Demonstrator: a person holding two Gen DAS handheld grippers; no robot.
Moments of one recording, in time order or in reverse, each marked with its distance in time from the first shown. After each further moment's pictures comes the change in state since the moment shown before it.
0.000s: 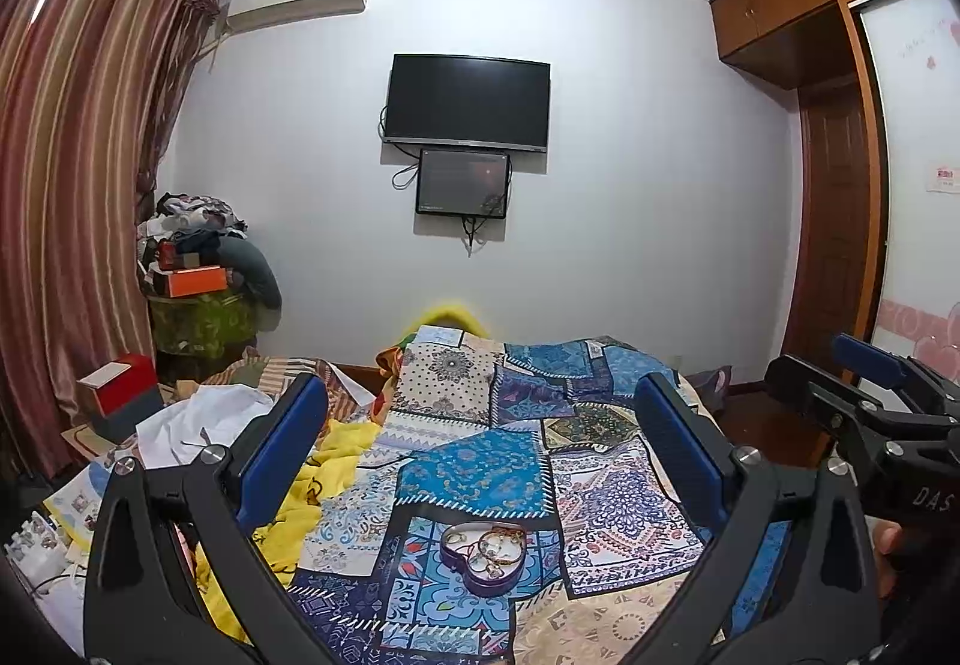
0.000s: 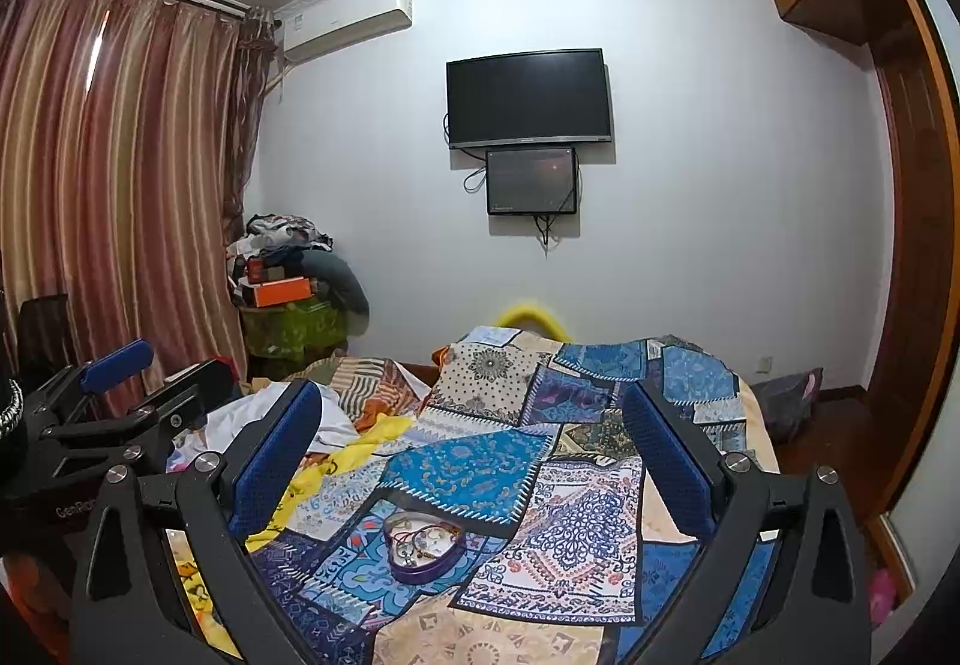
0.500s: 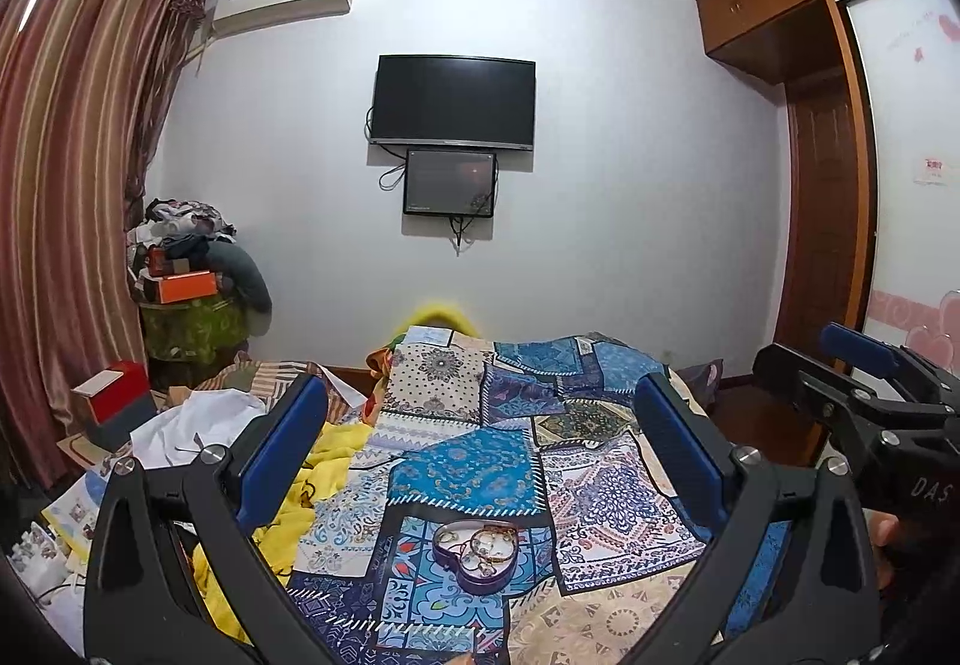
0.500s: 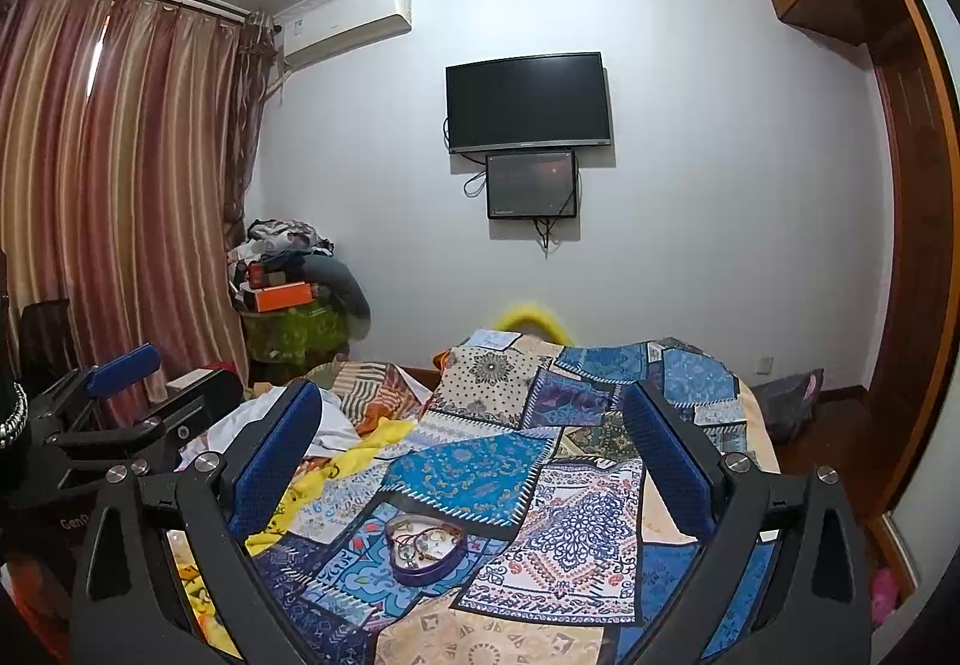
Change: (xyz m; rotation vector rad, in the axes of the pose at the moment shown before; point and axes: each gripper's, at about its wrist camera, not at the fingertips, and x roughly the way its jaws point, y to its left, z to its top) left arm -0.003 -0.009 0.002 0.022 0.004 -0.024; right arm -0.003 -0.001 0.000 0.002 -0.007 0.002
